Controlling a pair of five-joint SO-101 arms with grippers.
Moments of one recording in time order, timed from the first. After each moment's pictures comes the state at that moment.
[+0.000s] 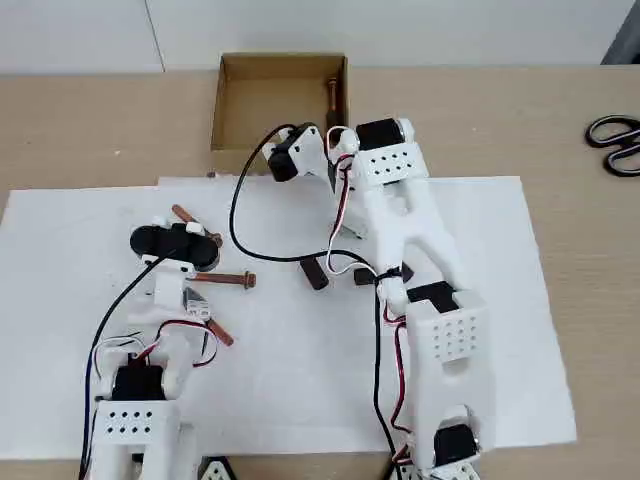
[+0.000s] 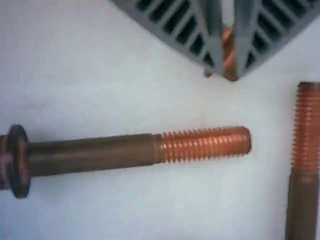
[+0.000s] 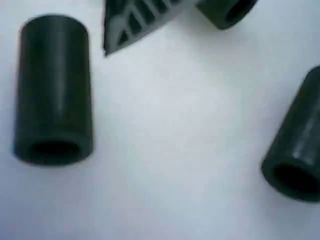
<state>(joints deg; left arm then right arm) -4.7 -68.5 84.8 45.1 -6.8 -18.3 39.6 -38.3 91.9 42.9</state>
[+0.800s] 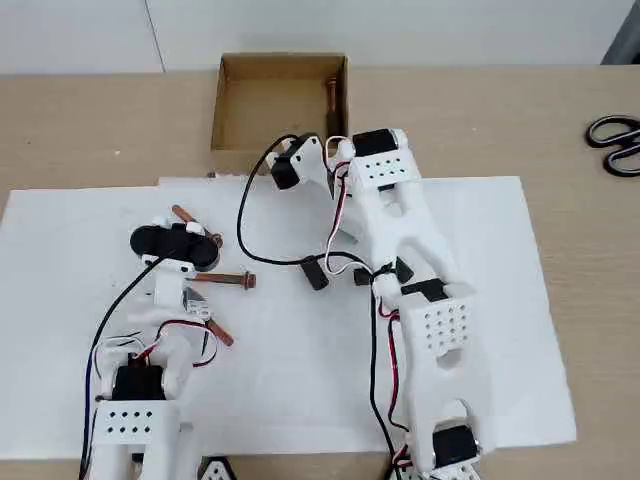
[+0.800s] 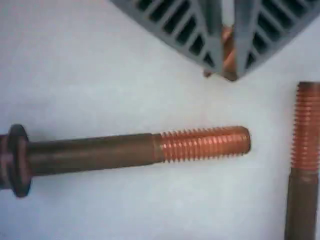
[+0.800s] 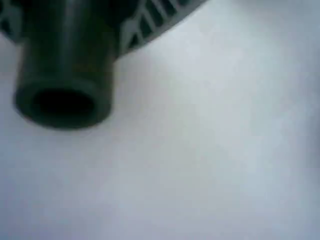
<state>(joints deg) -4.7 -68.5 84.8 45.1 -6.8 -18.5 46.2 -40.1 89.0 42.9</state>
